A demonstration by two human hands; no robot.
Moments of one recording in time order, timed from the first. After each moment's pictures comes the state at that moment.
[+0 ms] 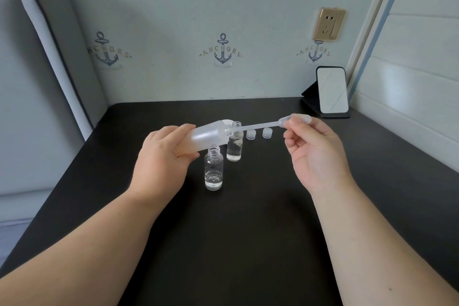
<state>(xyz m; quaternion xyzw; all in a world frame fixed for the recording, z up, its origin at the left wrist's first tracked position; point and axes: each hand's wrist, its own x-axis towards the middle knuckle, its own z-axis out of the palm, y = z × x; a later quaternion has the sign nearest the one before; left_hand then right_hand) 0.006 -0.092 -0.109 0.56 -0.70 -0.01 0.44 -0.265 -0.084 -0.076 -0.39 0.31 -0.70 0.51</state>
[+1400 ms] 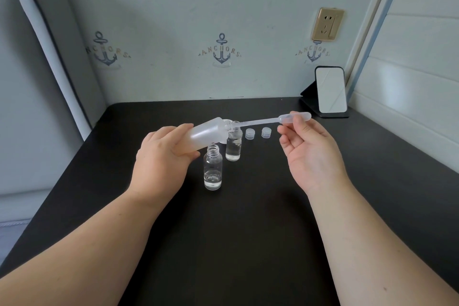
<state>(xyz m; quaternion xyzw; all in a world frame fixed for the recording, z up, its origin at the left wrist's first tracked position) 0.004 -0.092 -0.109 0.59 -0.68 -0.02 0.44 -0.262 -0.083 -0.076 -0.36 0.30 -0.70 0.54</state>
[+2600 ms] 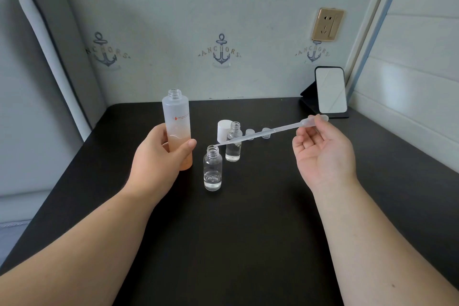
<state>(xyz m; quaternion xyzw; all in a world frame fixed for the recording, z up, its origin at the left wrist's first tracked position) 0.009 -0.097 -0.108 0.58 -0.58 -0.25 0.52 -0.276 -0.089 -0.076 -0.20 0.27 -0.76 0.56</state>
